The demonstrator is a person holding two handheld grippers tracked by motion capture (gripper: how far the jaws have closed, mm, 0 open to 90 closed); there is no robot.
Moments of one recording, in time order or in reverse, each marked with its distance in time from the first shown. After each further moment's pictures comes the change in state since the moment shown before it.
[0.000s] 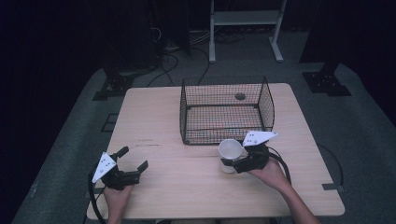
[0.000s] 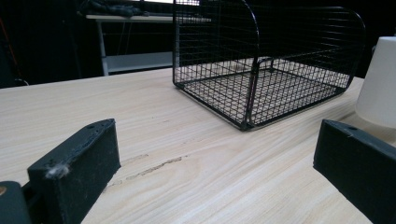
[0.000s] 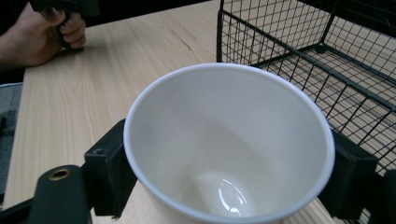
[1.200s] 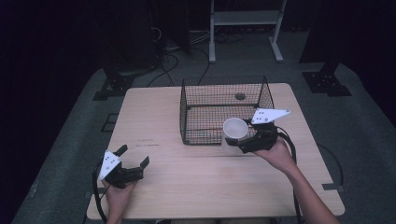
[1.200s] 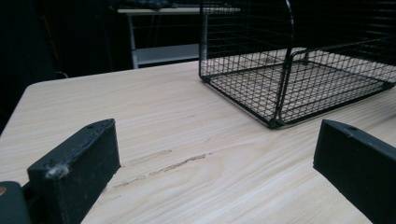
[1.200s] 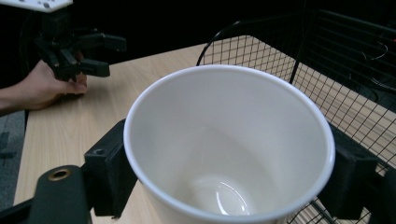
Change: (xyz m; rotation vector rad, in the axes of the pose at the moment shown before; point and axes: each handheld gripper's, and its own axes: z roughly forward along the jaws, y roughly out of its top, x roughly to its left) left arm -0.005 0.002 0.010 0.033 0.123 0.006; right arm -0.023 0.056 -0.033 -0.083 -0.022 -0.023
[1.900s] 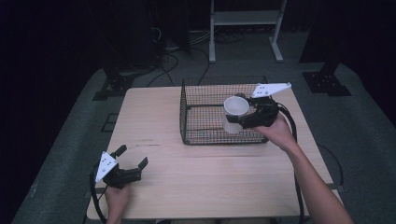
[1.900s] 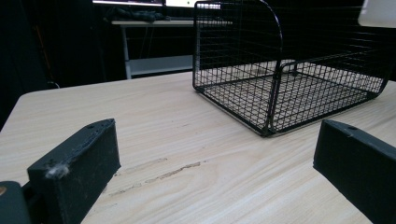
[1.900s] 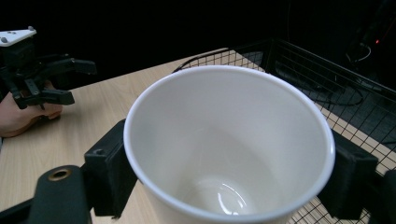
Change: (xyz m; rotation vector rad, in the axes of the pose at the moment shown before) left arm 0.003 -0.002 -0.005 -0.048 -0.034 0.002; right arm -0.043 0.044 0.003 0.015 -0.031 0.022
